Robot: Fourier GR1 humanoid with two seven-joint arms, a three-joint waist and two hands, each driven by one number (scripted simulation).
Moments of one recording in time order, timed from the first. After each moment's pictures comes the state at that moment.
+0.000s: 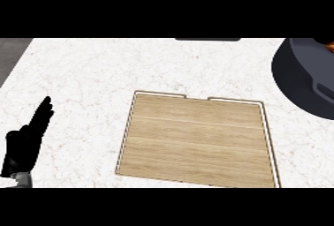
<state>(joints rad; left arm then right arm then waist) 0.03 0.28 0.12 -1.55 -0.11 0.02 0.11 -0.95 -0.59 -0.21 -0.79 0.91 -0.19 0.27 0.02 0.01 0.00</state>
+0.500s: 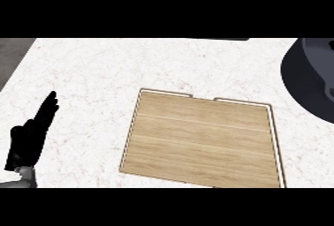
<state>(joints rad) -0.01 0.27 0.11 -1.55 -0.11 0.00 0.12 -1.04 -0.69 -0.27 -0.41 0.93 -0.31 0.05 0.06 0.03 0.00</state>
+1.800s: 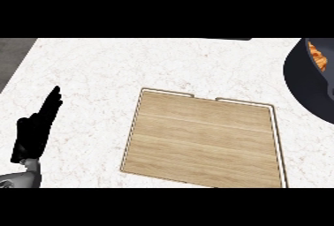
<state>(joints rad) -0.06 0.26 0.11 -1.50 -0.12 0.00 0.13 -1.11 -0.72 -0.66 -0.24 0.56 -0.33 -0.33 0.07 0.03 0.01</state>
